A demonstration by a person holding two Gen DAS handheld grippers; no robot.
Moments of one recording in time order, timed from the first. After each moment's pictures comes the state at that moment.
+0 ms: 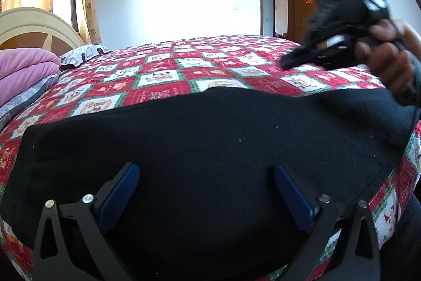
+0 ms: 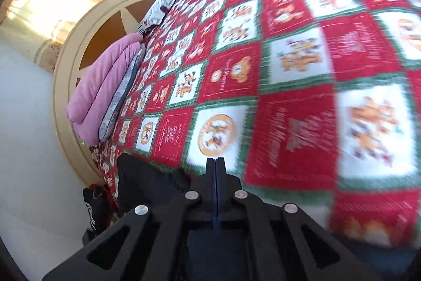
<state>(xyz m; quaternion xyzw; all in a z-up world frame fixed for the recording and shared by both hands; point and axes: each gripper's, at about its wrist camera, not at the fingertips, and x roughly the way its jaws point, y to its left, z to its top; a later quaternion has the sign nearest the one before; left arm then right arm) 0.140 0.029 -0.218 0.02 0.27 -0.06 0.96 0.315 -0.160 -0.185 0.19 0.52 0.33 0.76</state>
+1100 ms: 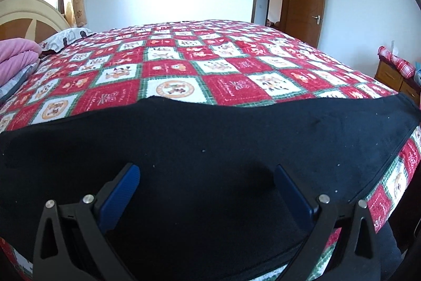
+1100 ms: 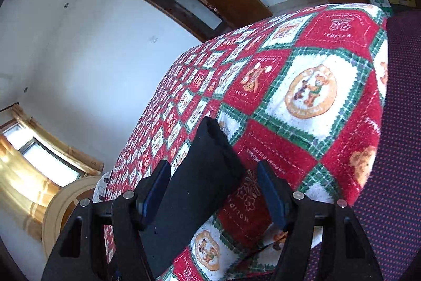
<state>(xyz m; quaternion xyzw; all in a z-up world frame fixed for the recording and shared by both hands) 0.158 -0.026 -0.202 0.00 0.33 -0.09 0.94 0.039 -0.639 -0.152 0.43 0.24 -0.05 0.87</state>
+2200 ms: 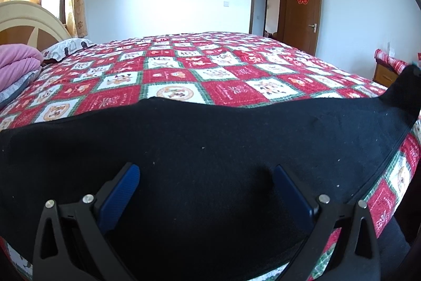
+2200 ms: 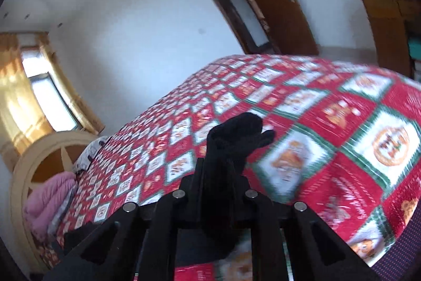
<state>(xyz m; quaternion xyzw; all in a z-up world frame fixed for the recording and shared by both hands) 0.148 -0.024 -0.209 -0.01 0.29 -0.09 0.95 0.072 -0.545 -0.104 0.24 0.20 0.01 0.95</state>
